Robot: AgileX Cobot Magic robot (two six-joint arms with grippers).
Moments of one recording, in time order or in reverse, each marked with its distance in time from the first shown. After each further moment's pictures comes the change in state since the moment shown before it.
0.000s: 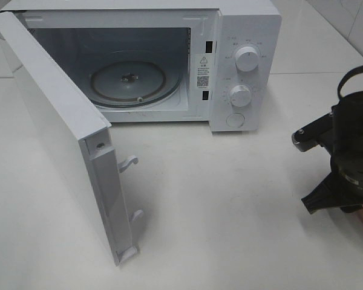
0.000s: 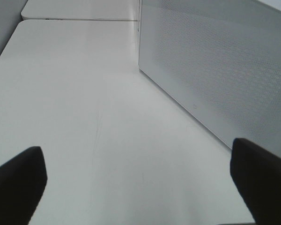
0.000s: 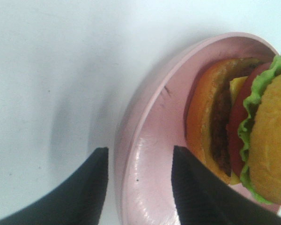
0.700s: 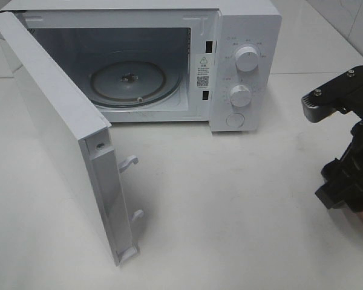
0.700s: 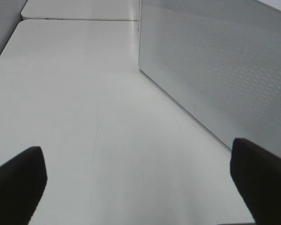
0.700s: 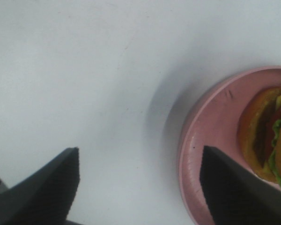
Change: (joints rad) left arm 0.000 0.000 0.000 0.000 0.000 0.000; right arm 0.000 -0.446 -0.056 0.599 0.065 -0.783
